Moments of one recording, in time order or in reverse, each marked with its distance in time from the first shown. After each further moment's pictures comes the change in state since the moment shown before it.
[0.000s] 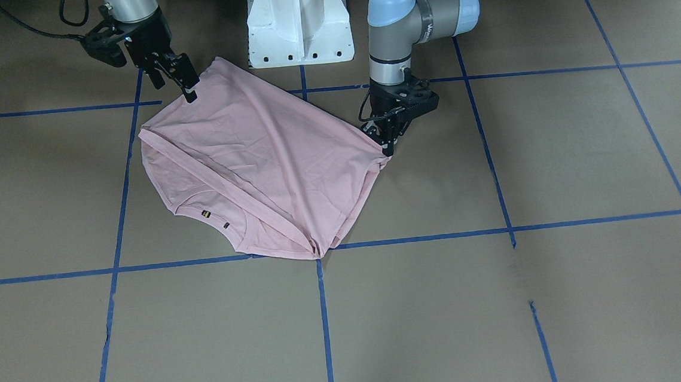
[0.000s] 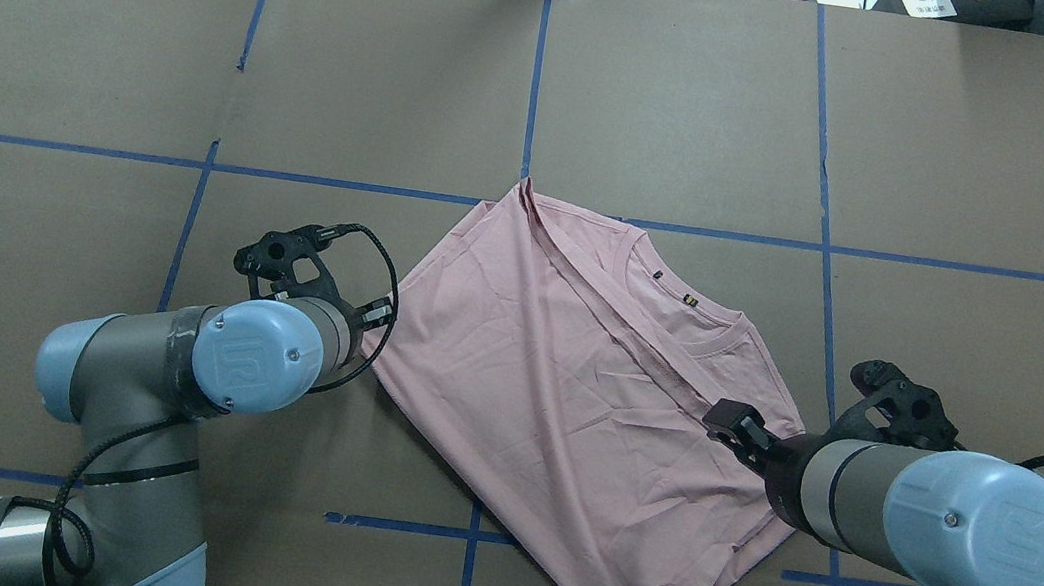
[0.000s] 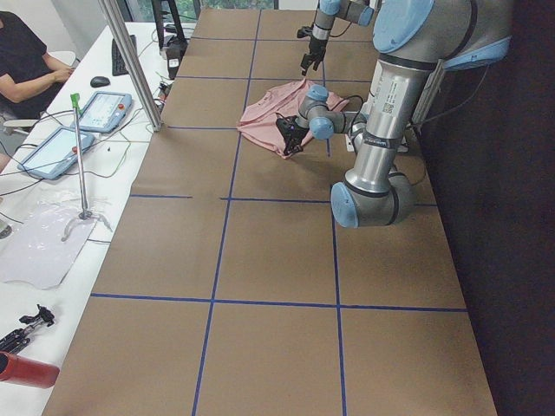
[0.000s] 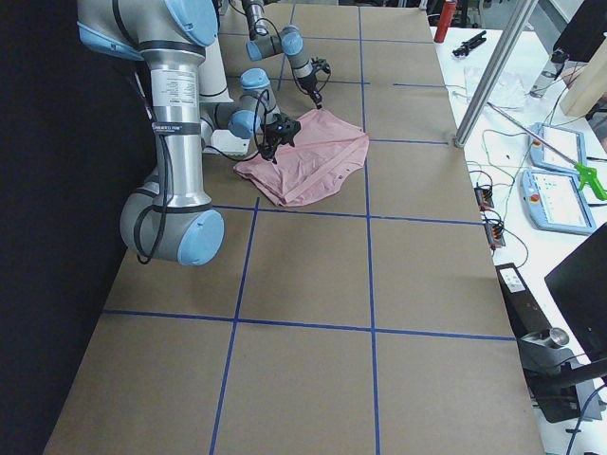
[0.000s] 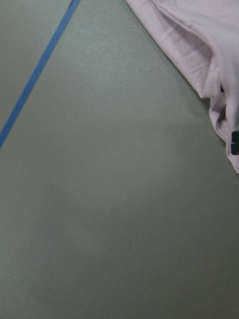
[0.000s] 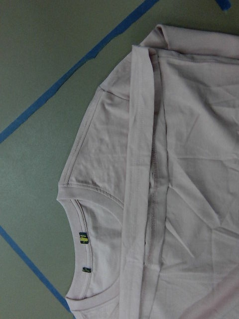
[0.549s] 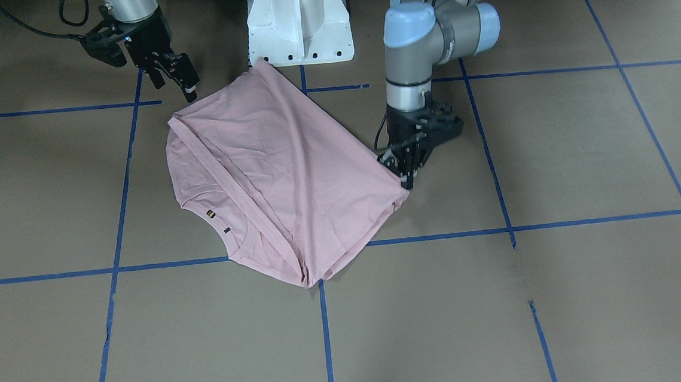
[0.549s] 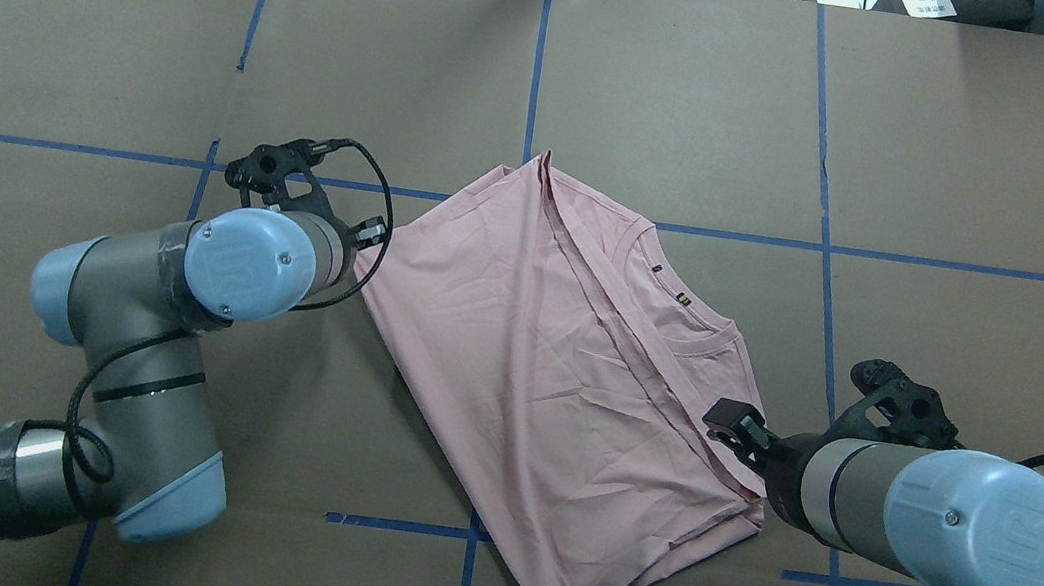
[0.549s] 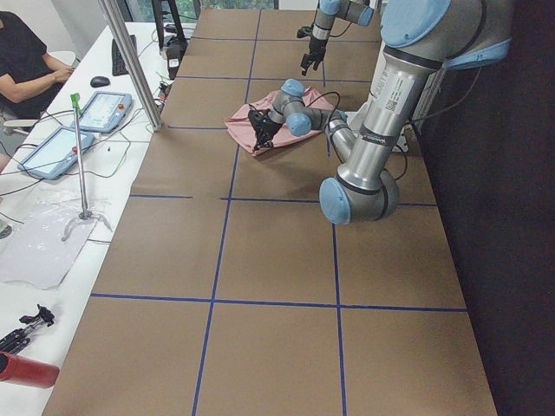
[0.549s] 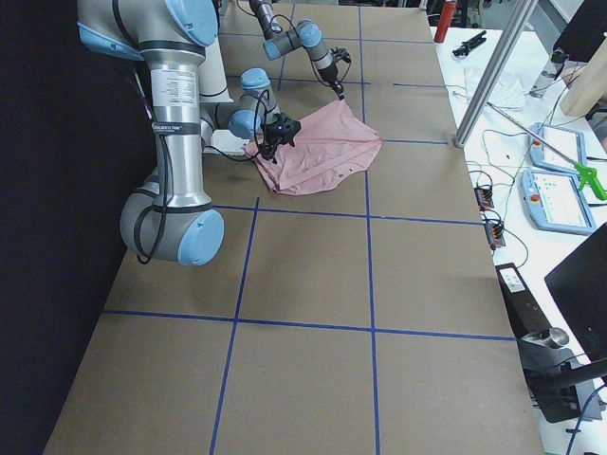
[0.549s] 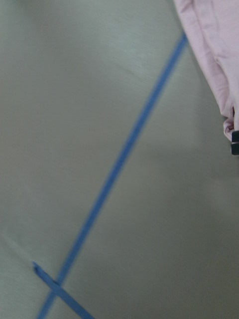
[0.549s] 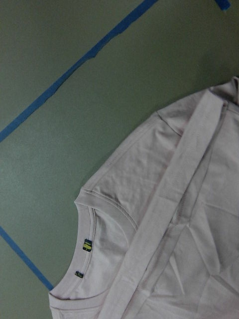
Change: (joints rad) left arm -0.188 -0.151 0.223 -0.124 -0.001 0.099; right arm 0.003 0.001 0.001 0.001 0.005 -0.001
